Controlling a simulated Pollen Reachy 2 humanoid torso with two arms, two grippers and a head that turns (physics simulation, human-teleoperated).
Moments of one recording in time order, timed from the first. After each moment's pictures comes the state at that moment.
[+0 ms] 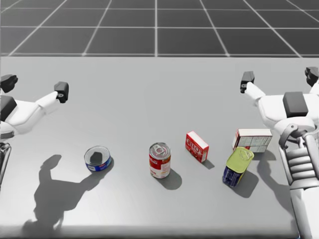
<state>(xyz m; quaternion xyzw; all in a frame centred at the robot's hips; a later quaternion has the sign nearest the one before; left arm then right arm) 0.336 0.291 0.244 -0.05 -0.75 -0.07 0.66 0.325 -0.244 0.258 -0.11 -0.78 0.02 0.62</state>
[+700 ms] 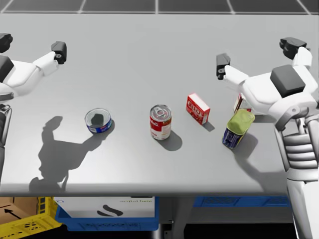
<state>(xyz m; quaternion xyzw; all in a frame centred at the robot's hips) 0.337 0.289 0.243 -0.05 -0.74 -0.08 0.66 0.270 -0.206 0.276 -0.01 -0.73 0.12 0.68</state>
